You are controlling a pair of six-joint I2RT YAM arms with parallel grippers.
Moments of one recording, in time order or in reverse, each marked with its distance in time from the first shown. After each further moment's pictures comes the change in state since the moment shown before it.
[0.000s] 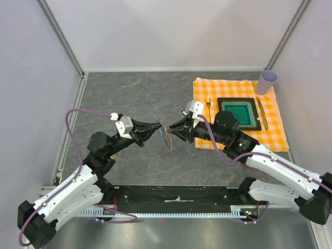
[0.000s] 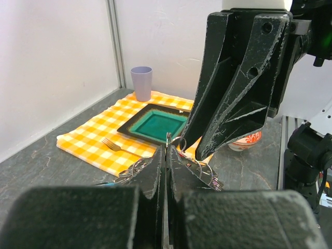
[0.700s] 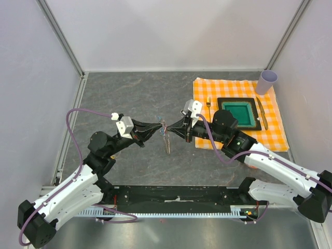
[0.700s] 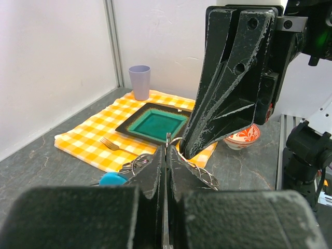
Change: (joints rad) left arm 0.000 0.011 0.000 0.001 0.010 0.000; right arm 0.000 0.025 0.006 0.032 -0.012 -0.001
